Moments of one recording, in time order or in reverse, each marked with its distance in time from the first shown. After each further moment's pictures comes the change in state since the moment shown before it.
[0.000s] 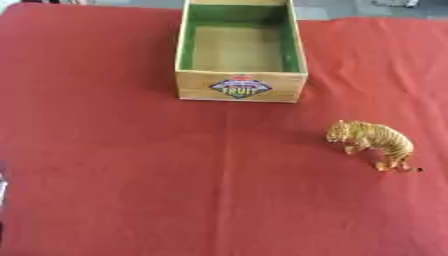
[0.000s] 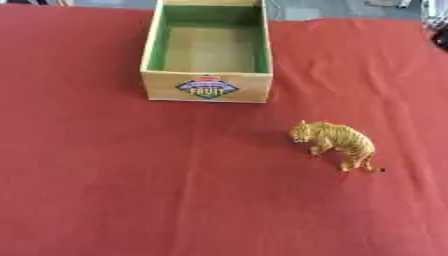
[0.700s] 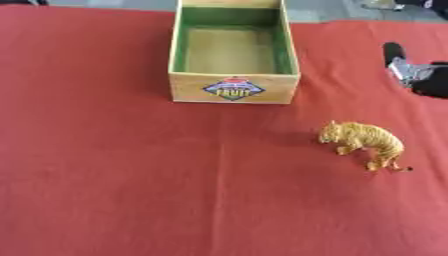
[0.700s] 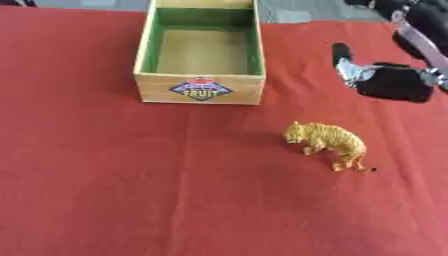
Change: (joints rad) left arm 0.000 0.000 -0.007 0.000 0.008 0.001 -0.011; right arm -0.044 -0.154 0.223 0.000 -0.043 0.060 0.213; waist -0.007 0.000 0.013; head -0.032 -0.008
